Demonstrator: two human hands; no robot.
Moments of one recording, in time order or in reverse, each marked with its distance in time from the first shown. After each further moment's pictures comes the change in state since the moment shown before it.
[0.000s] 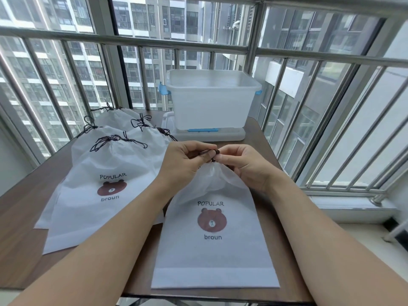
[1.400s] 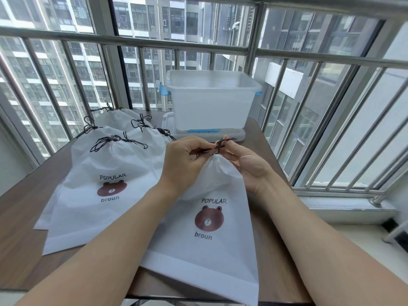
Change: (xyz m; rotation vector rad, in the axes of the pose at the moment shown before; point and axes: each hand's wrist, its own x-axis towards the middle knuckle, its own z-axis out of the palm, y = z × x) left_hand 0.001 -0.001 0.002 0.369 0.144 0.374; right_hand 0.014 0.004 0.012 0.554 0.047 0.102
